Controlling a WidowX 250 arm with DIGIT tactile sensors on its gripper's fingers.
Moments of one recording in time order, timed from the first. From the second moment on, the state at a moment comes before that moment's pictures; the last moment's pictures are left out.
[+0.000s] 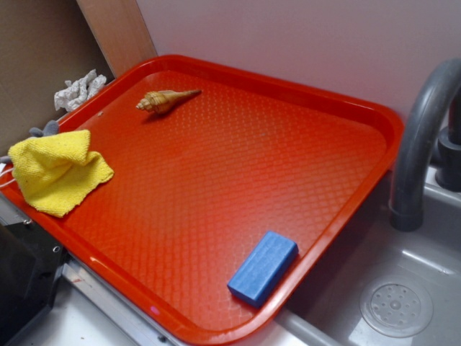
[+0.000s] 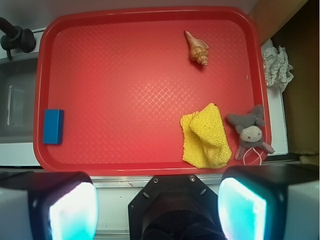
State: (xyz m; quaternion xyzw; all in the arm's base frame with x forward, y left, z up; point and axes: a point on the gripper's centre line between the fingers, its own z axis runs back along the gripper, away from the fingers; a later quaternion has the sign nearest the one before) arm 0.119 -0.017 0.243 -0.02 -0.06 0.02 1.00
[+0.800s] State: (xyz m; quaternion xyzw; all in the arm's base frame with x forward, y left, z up) arm 0.156 0.032 0.167 -0.02 -0.07 0.19 0.98
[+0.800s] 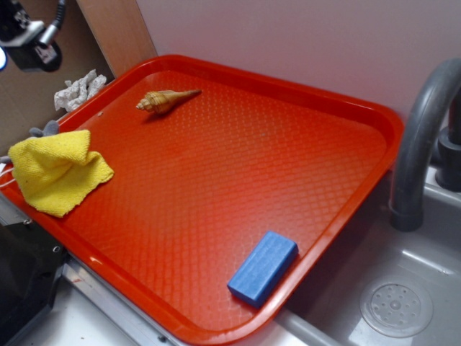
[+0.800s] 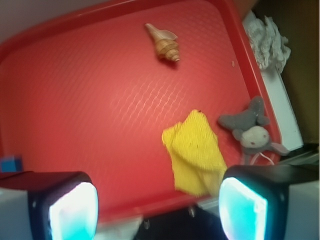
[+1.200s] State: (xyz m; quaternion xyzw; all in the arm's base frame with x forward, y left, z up) arm 0.157 0.046 0.077 0.02 -0.01 0.22 0.98
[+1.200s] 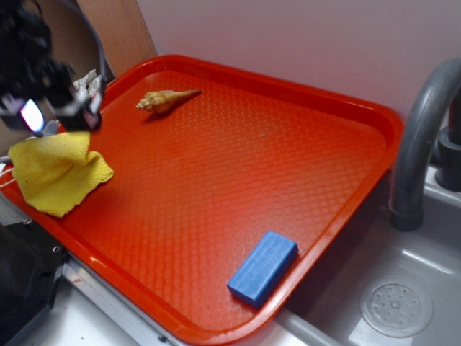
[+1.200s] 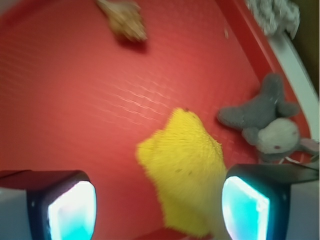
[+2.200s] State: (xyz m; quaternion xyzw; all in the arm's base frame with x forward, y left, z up) arm 0.139 0.060 0.037 0.05 0.03 0.17 0.98
